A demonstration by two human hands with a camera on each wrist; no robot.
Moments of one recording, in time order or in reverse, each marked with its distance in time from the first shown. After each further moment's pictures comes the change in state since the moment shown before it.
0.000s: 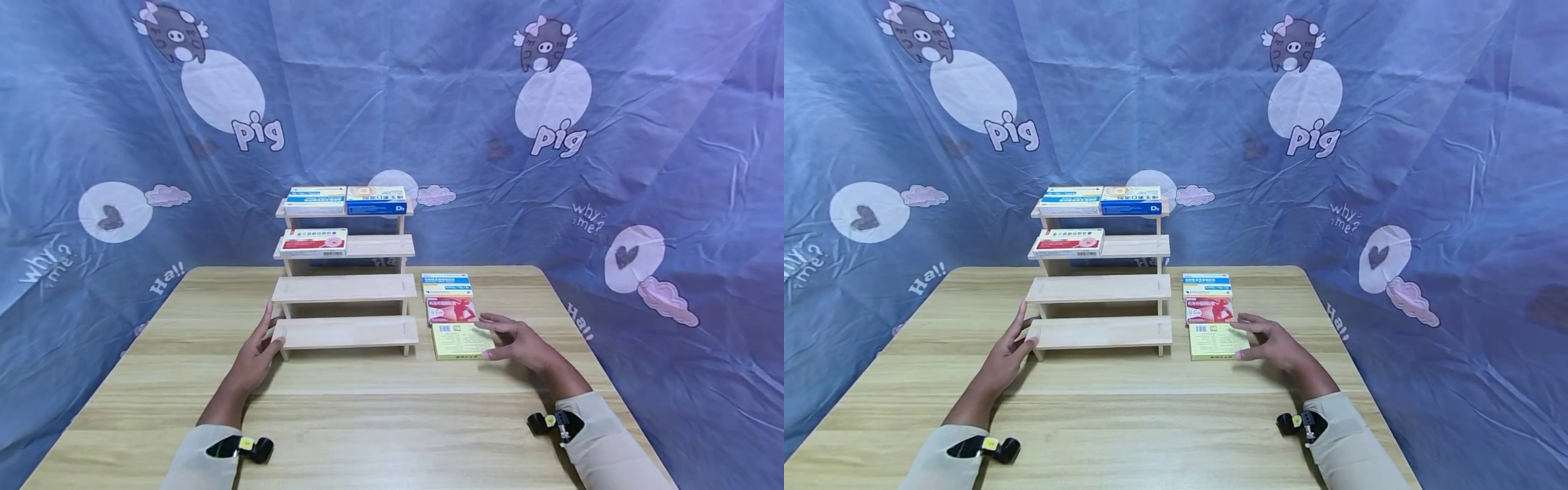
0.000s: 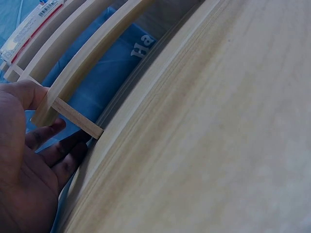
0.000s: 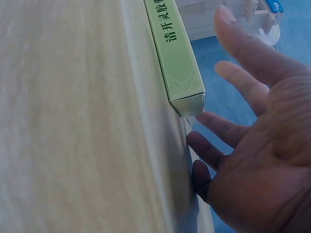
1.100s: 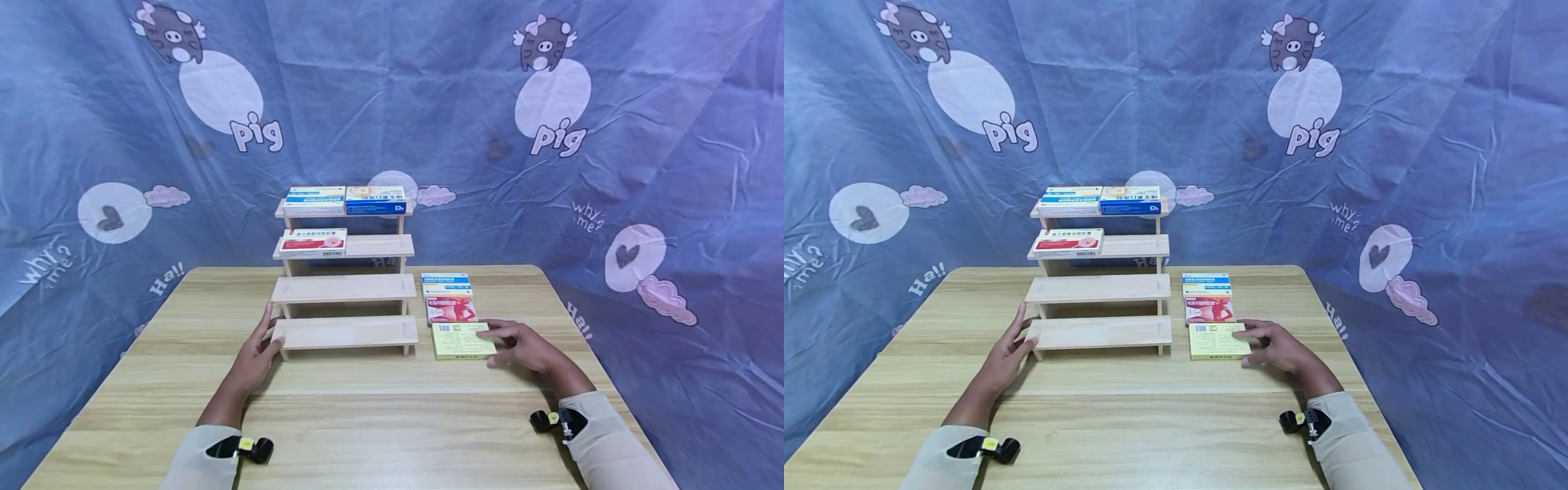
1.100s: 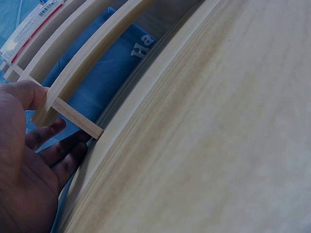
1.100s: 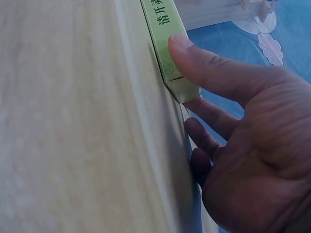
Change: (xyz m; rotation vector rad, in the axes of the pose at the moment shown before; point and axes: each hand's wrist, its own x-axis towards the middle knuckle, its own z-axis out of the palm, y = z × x) left_hand -0.002 0.003 -0.001 -0.002 -0.017 -0.007; right_hand -0.002 0.012 -0.011 -0.095 -0.083 -0.020
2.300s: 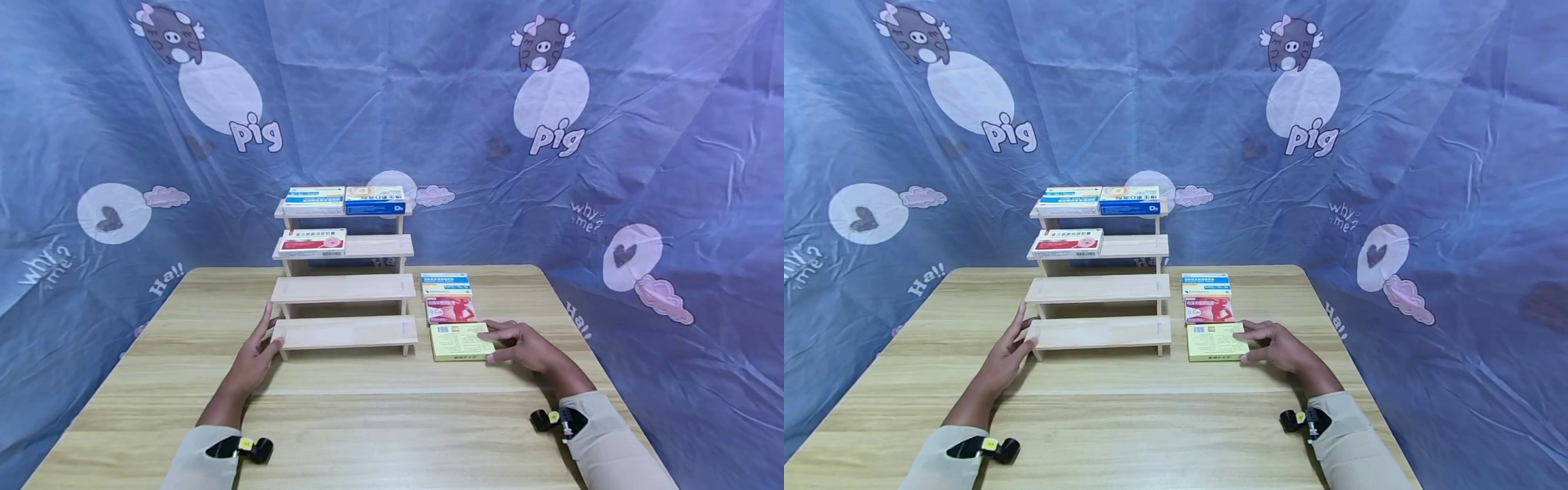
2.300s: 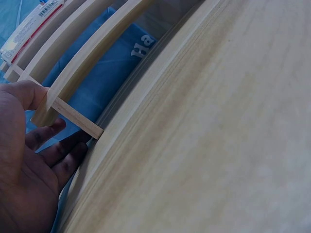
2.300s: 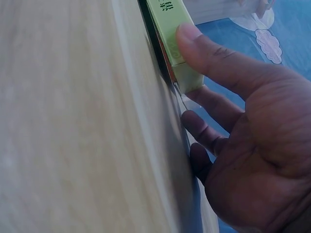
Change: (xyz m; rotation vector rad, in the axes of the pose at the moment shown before) left_hand 0.000 -0.001 0.000 -0.018 0.003 0.017; right_hand -0.003 -0.001 0.000 -0.007 0.046 -0.006
